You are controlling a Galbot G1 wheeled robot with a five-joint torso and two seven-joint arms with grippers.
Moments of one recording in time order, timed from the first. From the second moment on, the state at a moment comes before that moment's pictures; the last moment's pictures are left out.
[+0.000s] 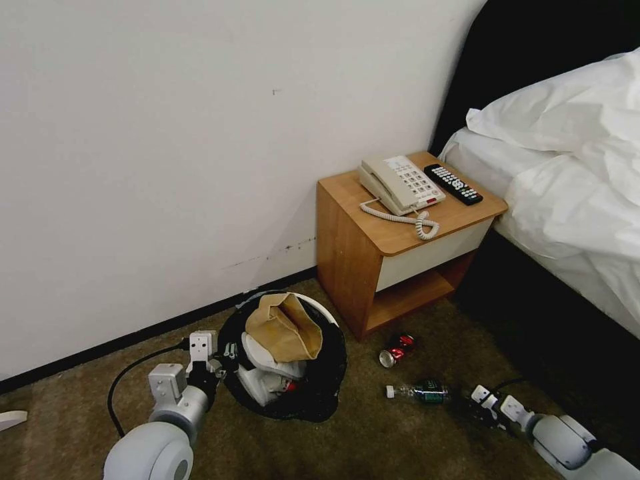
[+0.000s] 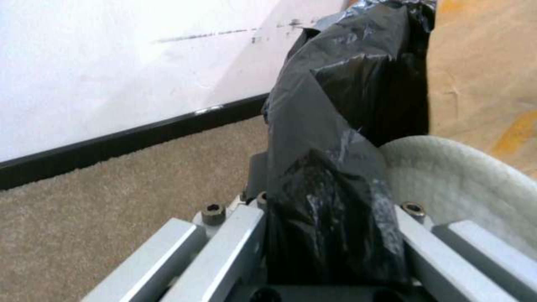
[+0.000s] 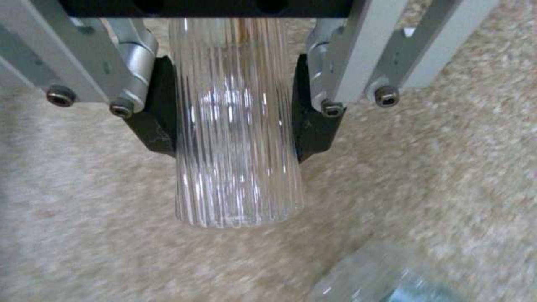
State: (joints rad) left arm 1.57 -1.27 -0.50 -2.22 -0.44 0.48 -0.14; right arm -1.25 0.77 0.20 1.27 0.00 -0.12 -0.31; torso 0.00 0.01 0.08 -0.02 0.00
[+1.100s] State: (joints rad) left arm 1.52 -1.10 -0.47 -2.23 -0.59 0.67 -0.09; right arm -1.28 0.58 0.41 1.90 0.27 -0.12 -0.08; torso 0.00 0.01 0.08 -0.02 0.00
